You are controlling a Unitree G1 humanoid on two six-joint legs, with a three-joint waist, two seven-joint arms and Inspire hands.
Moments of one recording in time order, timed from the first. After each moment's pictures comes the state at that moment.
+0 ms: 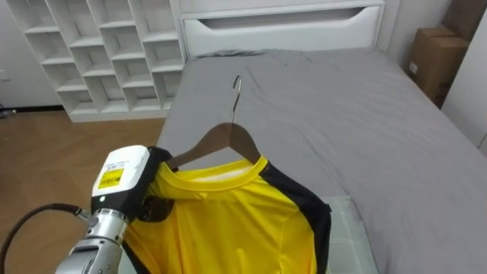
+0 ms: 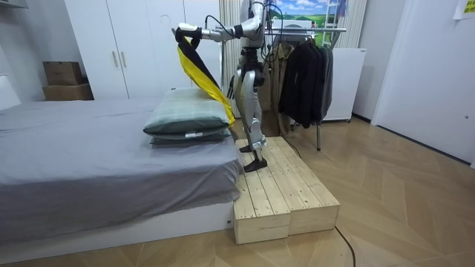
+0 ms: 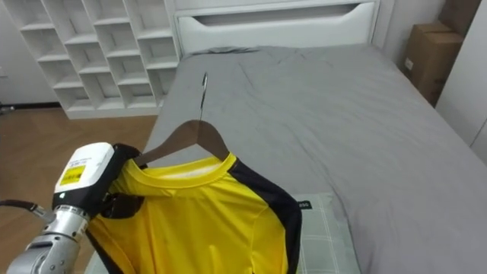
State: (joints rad) left arm -0.19 0.42 -0.15 0.34 0.76 -0.12 0.28; right arm 0.11 -0.31 -0.15 1.24 0.06 -0.02 0.06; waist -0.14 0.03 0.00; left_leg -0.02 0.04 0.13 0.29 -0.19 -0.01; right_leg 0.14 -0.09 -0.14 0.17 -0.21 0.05
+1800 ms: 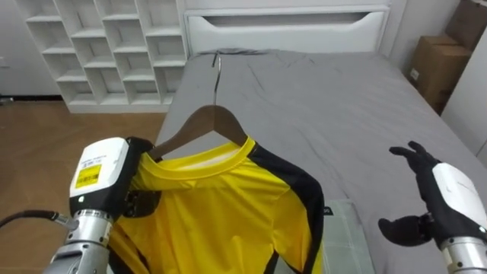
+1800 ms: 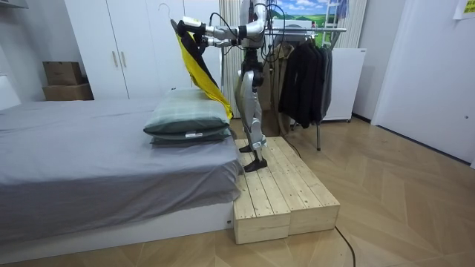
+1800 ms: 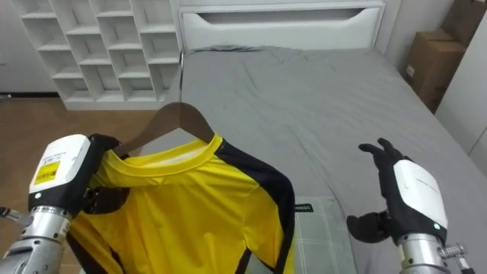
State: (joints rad) left arm -0.09 0.41 -0.08 0.14 0.76 -0.03 0.27; right arm 0.05 -0.42 -0.01 0.06 -0.59 0.01 -0.17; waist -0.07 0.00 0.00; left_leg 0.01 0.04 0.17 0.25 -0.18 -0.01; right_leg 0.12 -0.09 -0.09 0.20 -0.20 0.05
